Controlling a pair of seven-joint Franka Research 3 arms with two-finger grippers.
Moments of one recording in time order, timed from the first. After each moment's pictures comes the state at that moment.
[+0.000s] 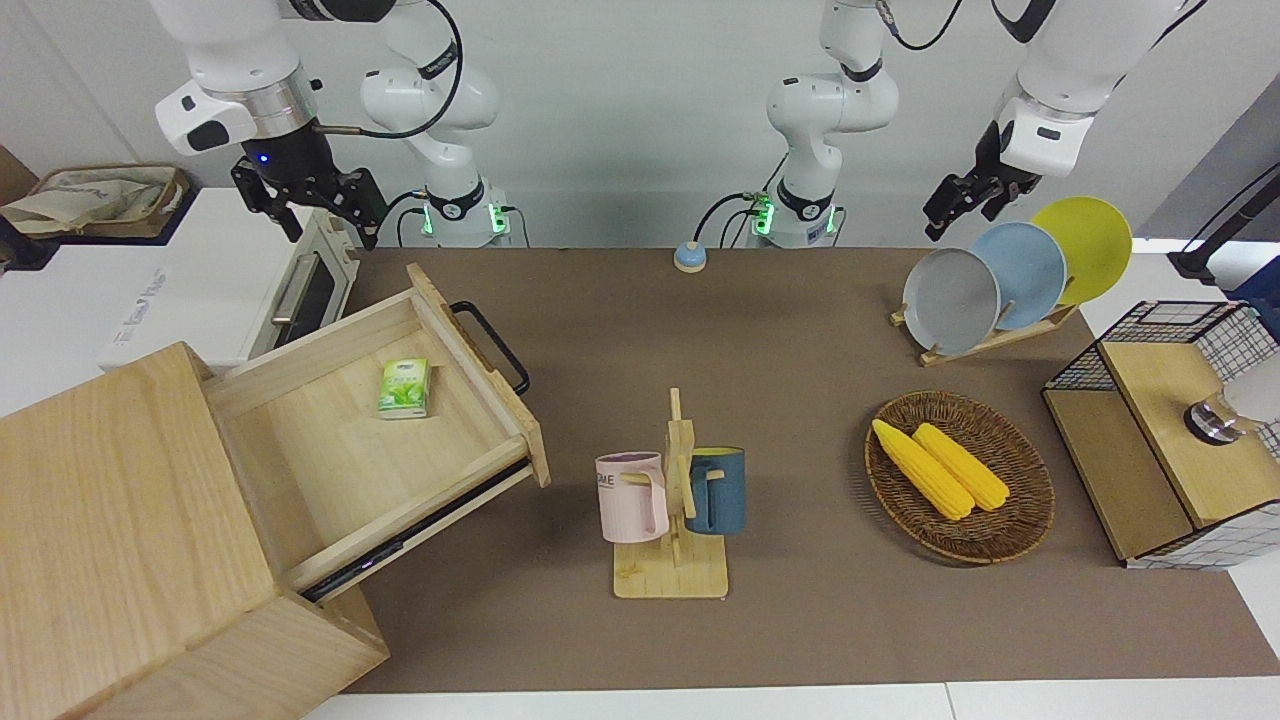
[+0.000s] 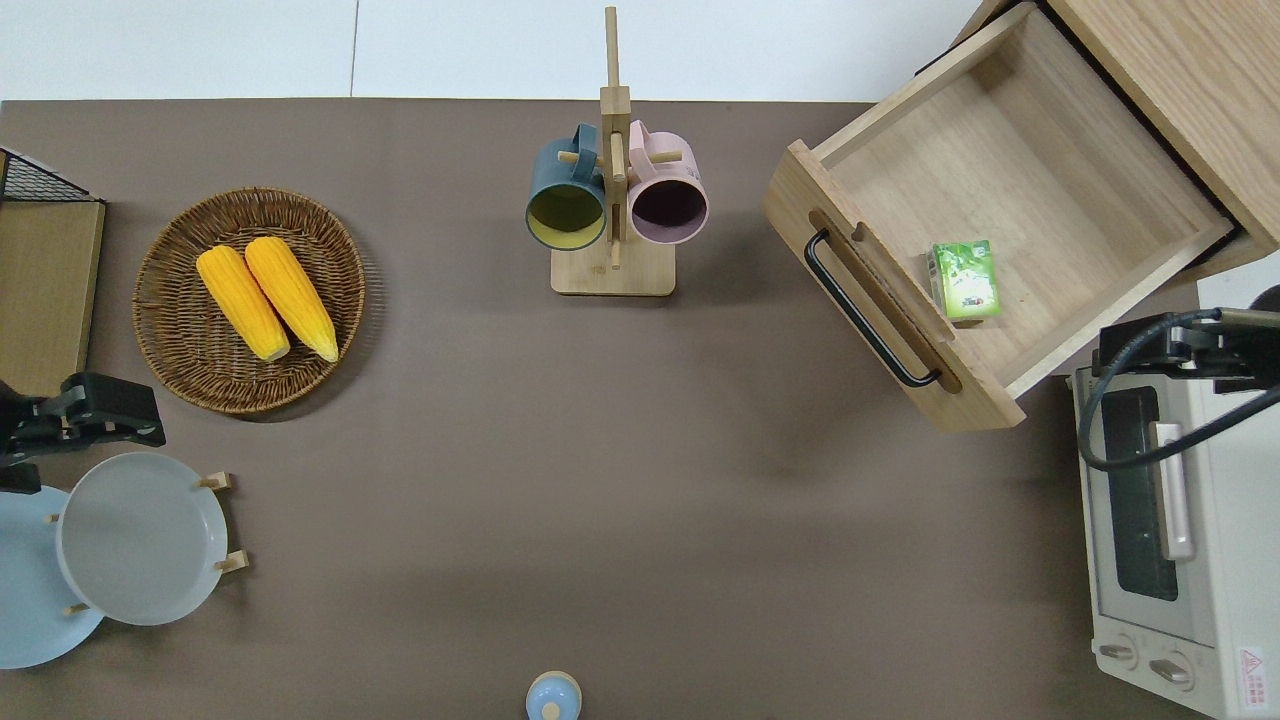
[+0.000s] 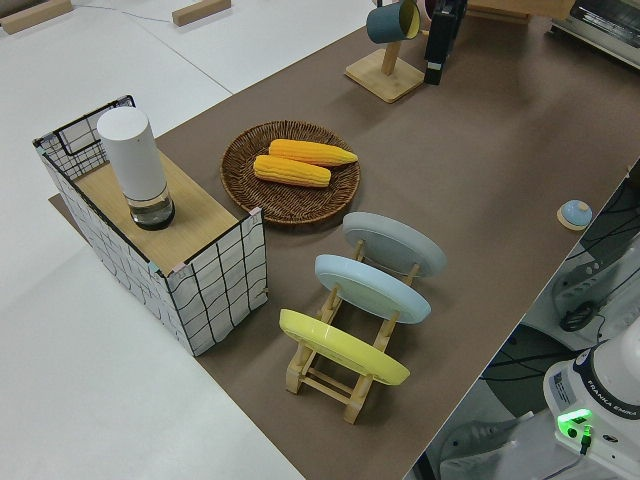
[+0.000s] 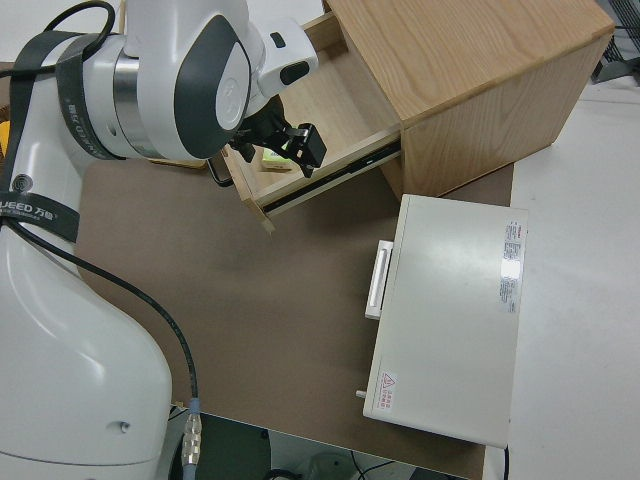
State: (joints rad) left arm 0.02 -0.10 -0.02 -1.64 0.00 1.44 -0.33; right arm -0.05 -0.03 0.06 -1.55 -0.02 1.52 0.19
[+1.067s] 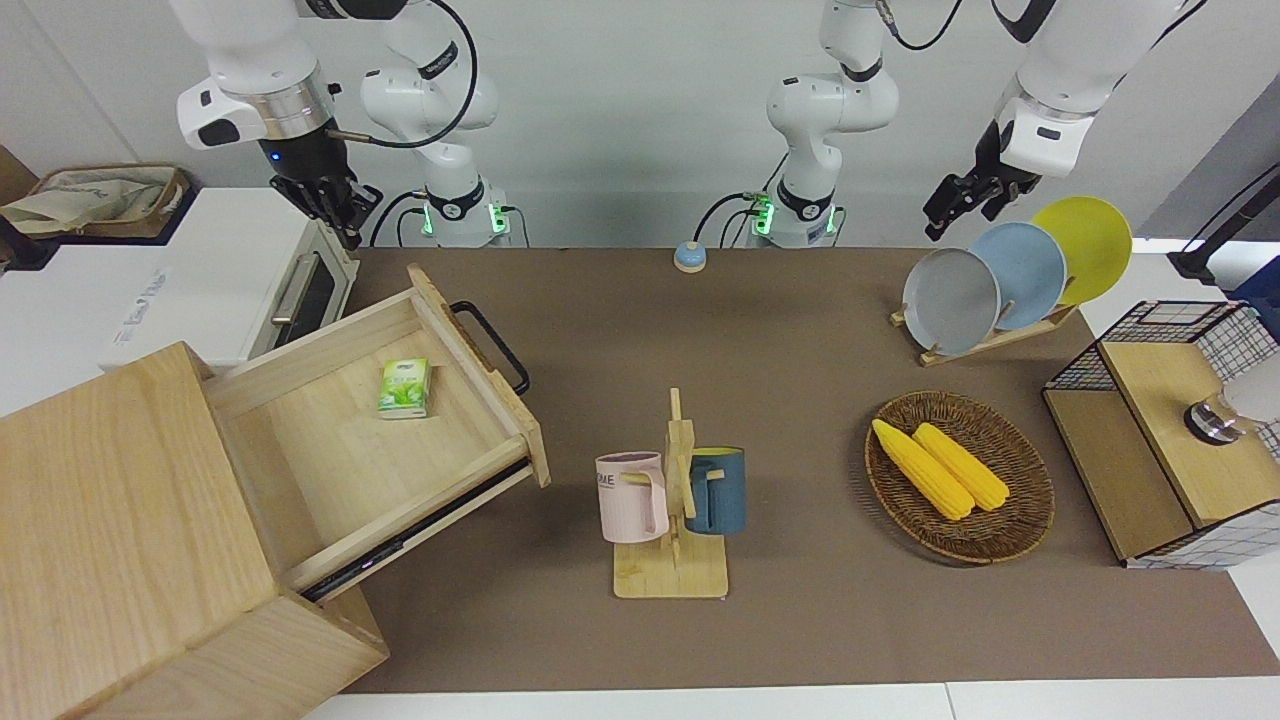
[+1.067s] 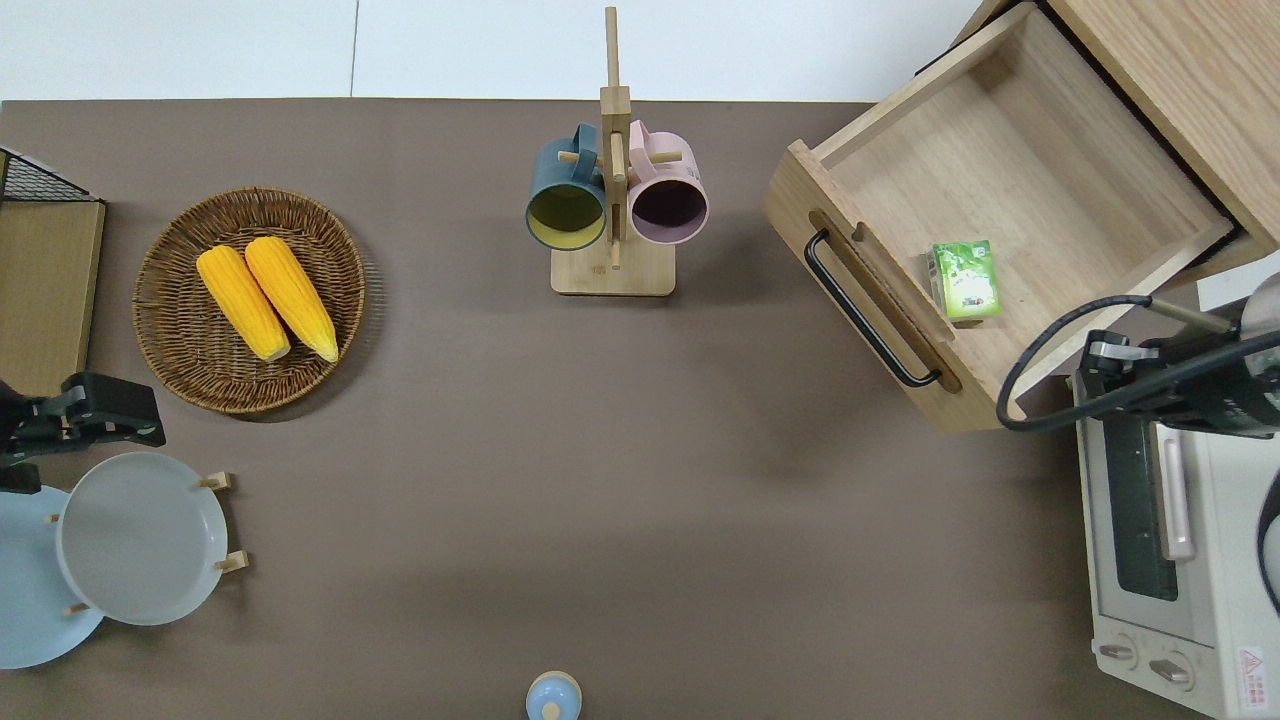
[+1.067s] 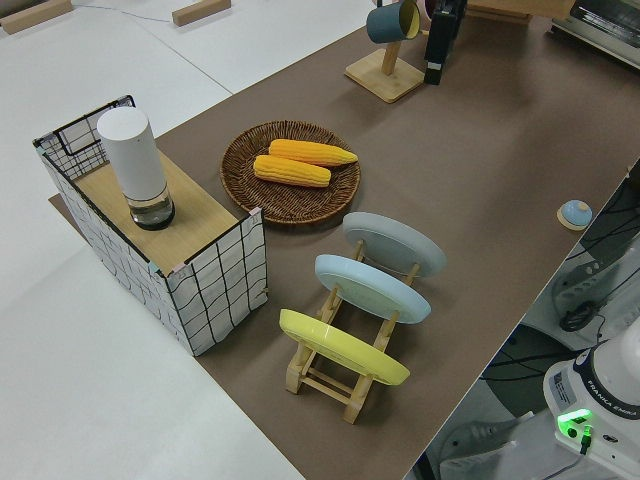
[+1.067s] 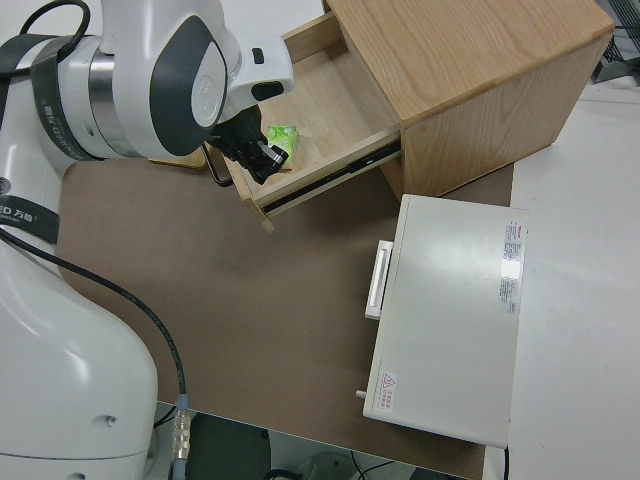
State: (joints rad) left arm 0.02 -0.10 -0.02 -1.64 0.00 1.44 -0.33; right arm -0.05 -0.03 0.13 -1.54 0.00 1.45 0.51
